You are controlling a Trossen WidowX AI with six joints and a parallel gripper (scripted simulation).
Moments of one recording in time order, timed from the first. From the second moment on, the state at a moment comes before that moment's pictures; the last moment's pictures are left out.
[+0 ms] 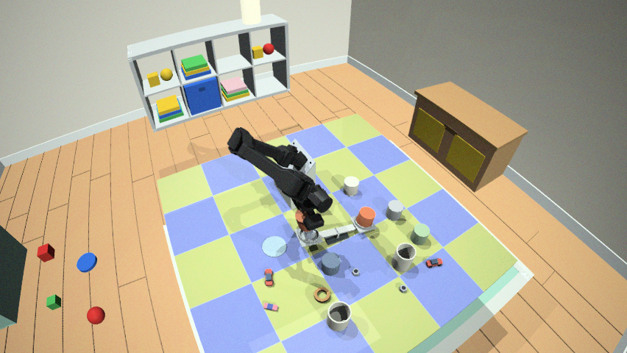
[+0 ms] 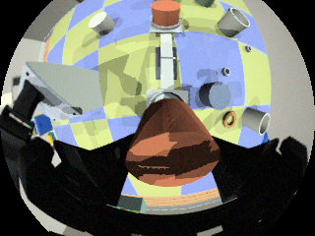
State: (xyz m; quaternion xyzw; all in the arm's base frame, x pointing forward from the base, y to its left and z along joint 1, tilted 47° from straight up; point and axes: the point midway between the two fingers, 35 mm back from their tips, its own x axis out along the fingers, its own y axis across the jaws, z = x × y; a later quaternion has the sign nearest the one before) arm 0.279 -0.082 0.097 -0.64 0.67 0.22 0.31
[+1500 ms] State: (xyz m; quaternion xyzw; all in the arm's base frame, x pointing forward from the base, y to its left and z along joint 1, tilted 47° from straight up) arm 0.253 -0.138 0.106 -0.61 0.68 0.24 0.33
